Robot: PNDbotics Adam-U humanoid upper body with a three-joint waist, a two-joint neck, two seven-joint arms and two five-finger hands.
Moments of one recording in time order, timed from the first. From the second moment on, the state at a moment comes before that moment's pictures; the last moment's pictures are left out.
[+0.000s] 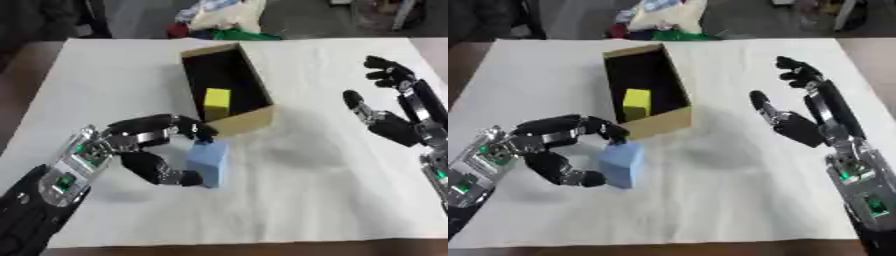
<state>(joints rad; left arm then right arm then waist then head) -0.50 0.50 -0.37 -1.60 -0.33 -0.26 -0.60 -0.48 -0.41 0.20 -1.53 0.45 -0.10 -0.04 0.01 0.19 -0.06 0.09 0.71</state>
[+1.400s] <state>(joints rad) -0.52 0.52 -0.36 -1.68 -0.32 -0.25 -0.62 -0.47 -0.41 0.20 -1.53 0.44 -0.10 -0.03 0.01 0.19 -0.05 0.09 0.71</state>
